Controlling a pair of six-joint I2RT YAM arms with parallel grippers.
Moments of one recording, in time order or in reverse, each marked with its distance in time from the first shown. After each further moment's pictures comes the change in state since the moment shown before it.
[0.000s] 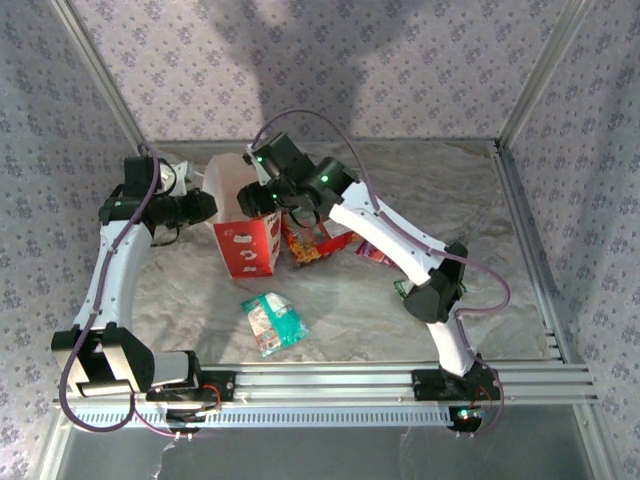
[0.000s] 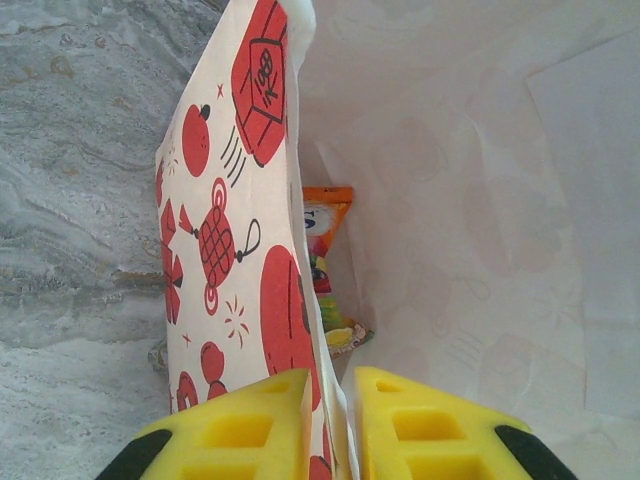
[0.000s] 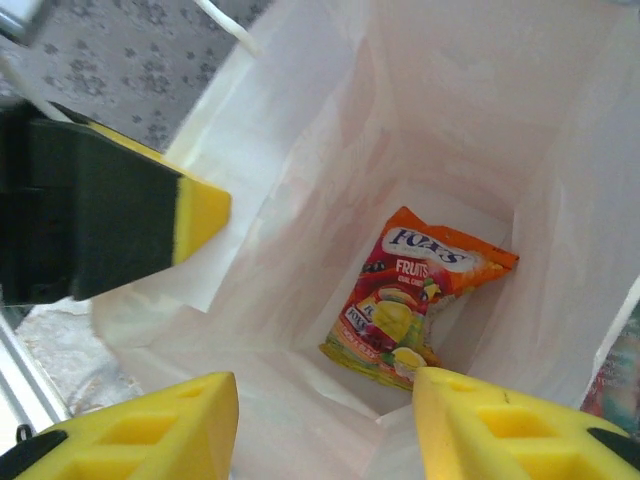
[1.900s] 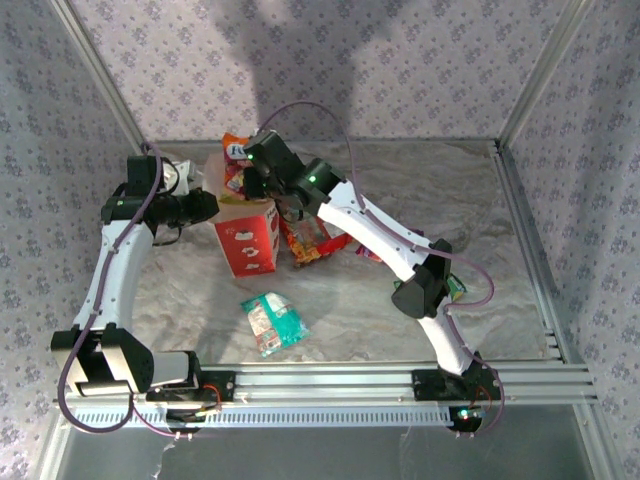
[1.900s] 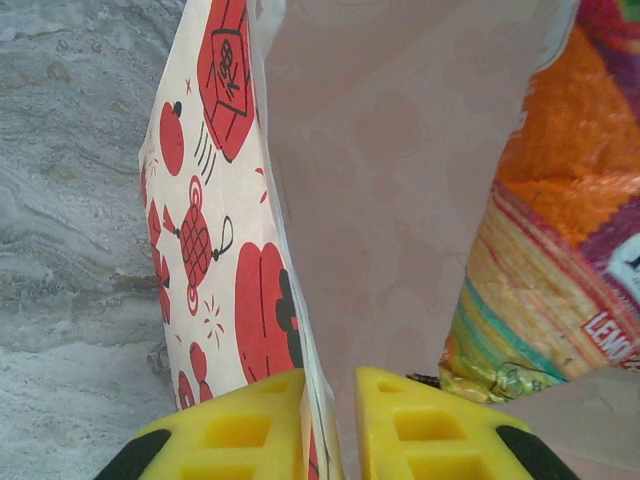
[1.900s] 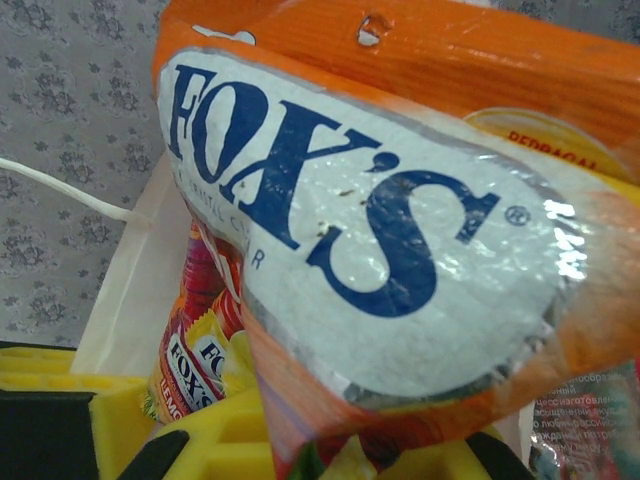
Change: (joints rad) left arm -0.021 0.000 0.007 0.000 -0.018 0.000; right arm 0.005 0.101 0.066 0.119 0.240 0.227
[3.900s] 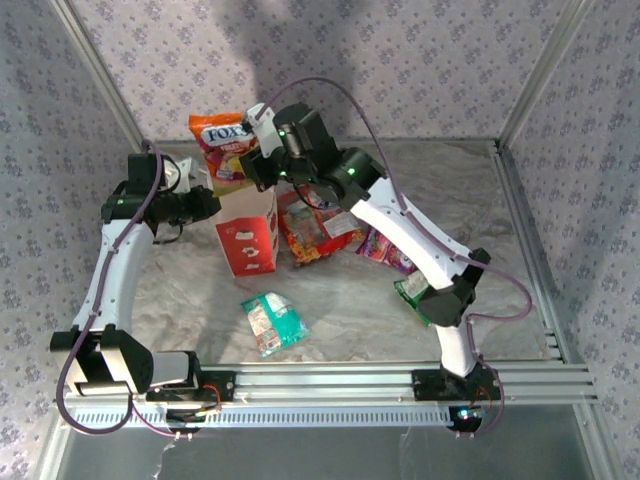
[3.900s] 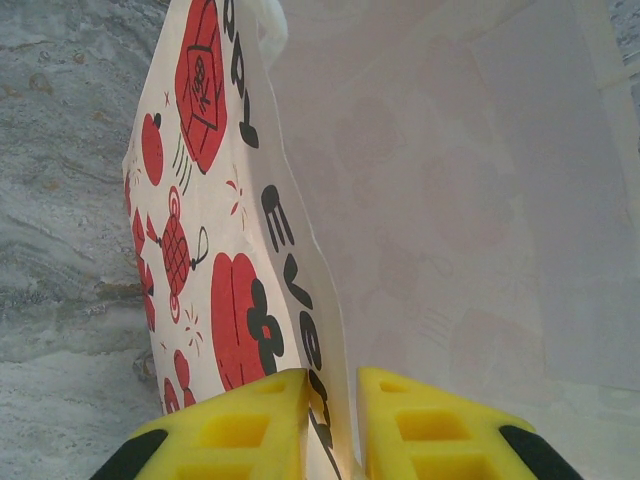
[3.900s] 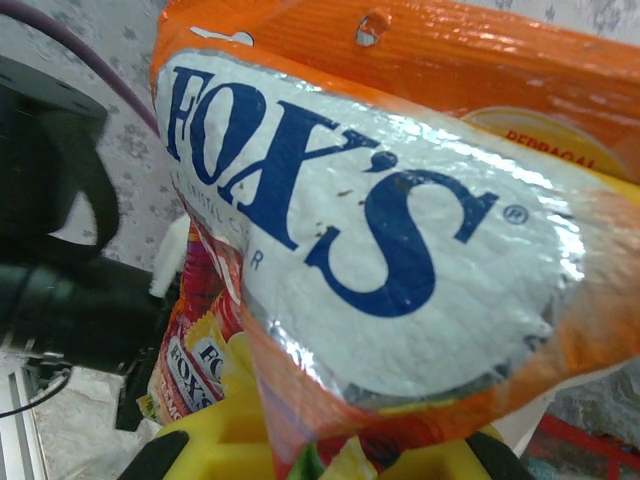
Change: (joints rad) left arm -0.018 0.001 0.019 0.000 0.006 -0.010; right arm -0.031 -0.165 -0.031 0.111 -0.270 -0.431
